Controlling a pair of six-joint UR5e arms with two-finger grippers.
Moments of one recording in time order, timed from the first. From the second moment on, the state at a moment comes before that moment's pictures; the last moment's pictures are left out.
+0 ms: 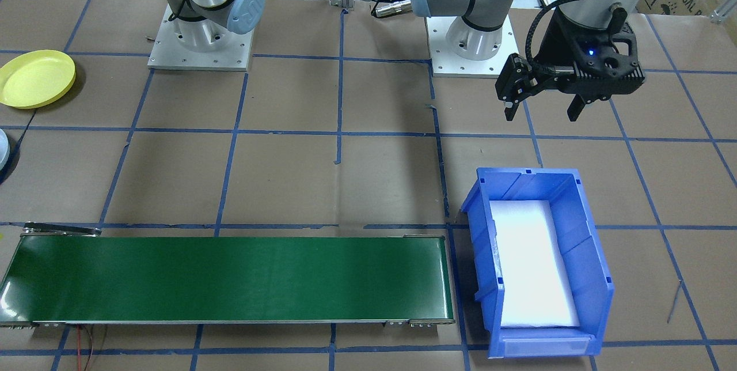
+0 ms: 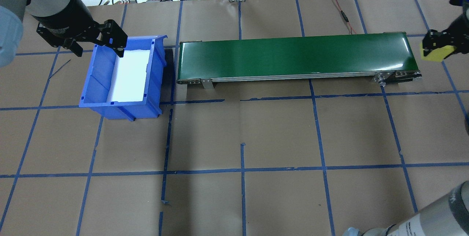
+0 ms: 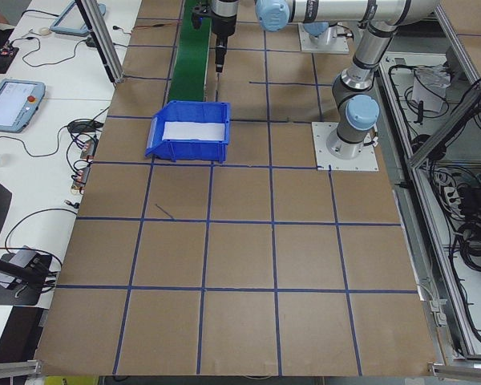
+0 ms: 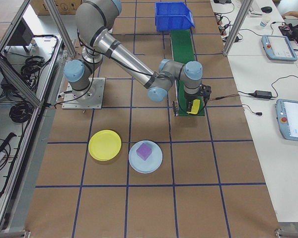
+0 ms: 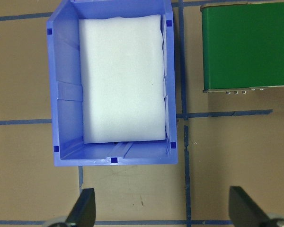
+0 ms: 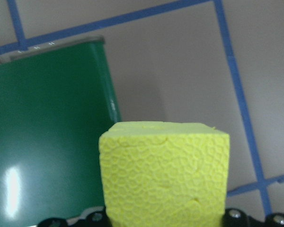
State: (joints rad) left arm -1.49 -1.54 -1.60 -1.45 1.62 0.12; right arm 0.95 -1.20 1.65 -2.13 -1.55 -0.36
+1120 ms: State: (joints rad) left arm -1.49 -1.55 -1.62 -1.46 1.63 0.12; right arm 0.37 -1.55 2.02 -1.83 -1.73 -0.71
